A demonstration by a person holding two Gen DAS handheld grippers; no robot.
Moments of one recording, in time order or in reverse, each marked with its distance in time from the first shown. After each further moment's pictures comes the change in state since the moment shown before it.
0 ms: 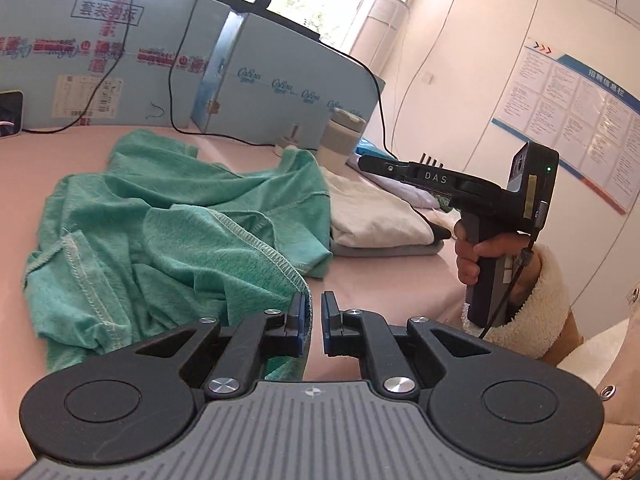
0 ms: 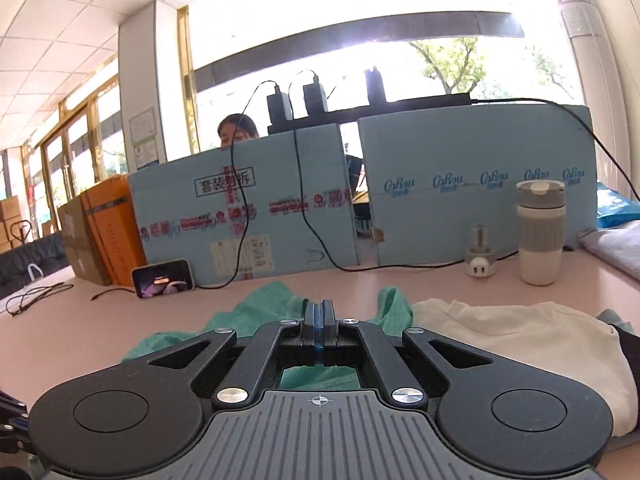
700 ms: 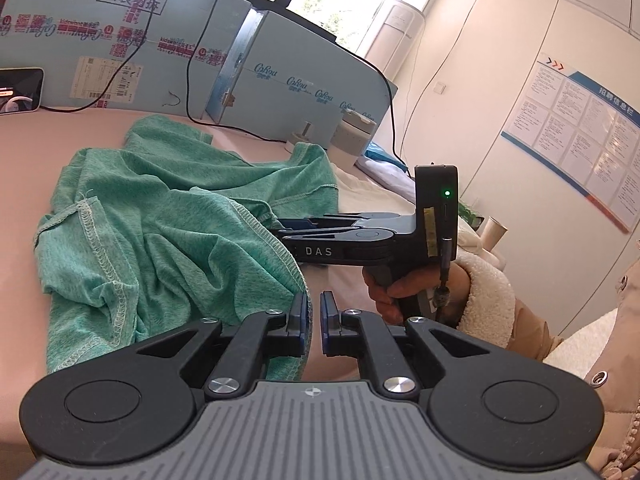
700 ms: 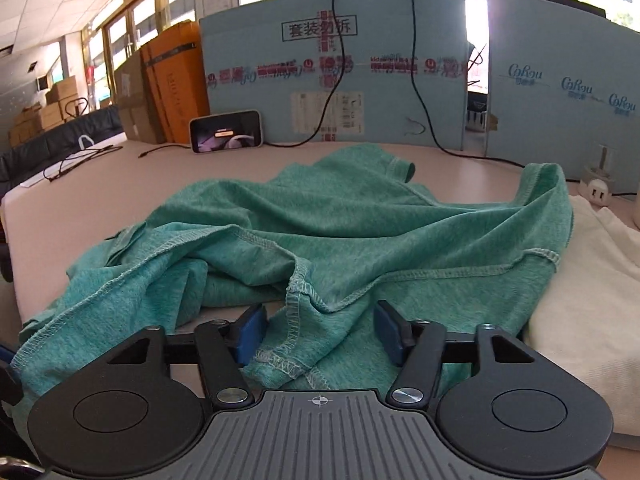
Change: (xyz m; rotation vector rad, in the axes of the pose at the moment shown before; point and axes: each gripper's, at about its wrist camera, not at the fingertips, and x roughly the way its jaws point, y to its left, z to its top) left arm -0.016 0.000 -0.016 -0.066 -0.025 0.035; right arm 0.084 0.057 -0.061 -0.191 0.341 0.179
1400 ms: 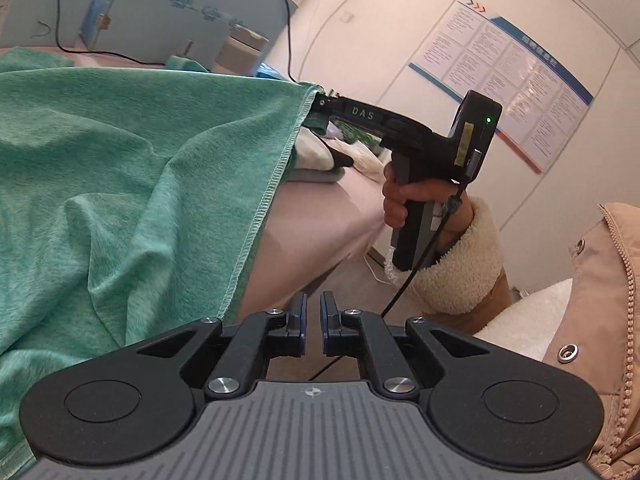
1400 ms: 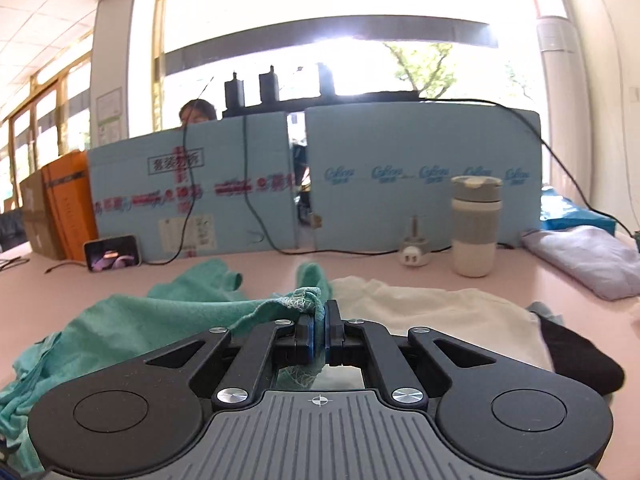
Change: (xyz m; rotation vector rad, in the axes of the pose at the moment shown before) left arm 0.075 -0.034 -0.007 0.064 0.258 -0.370; right arm -0.132 -0.074 -0.014 0.183 -0.330 -0.357
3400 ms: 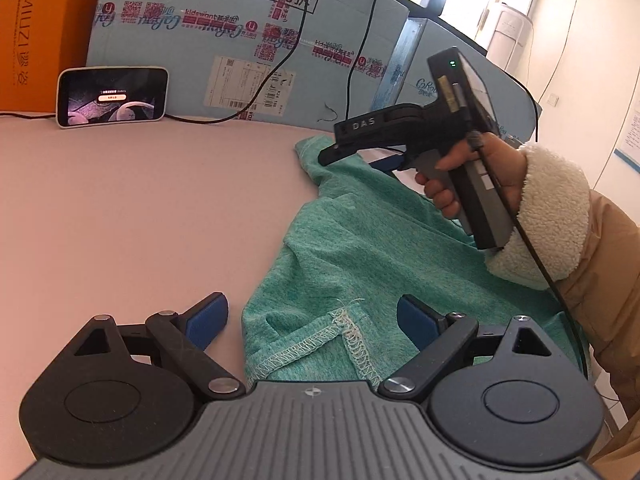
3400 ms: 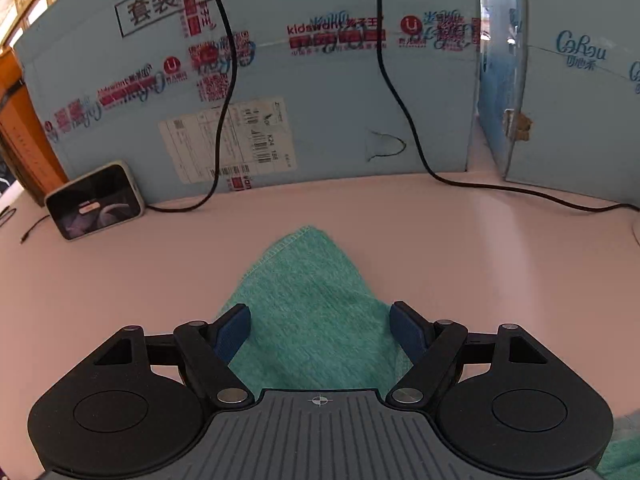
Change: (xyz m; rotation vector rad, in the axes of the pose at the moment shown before) left arm -0.110 0.149 0.041 -0.131 -0.270 0.704; right arm 0.323 0.166 0.023 -0.024 0.535 0.148
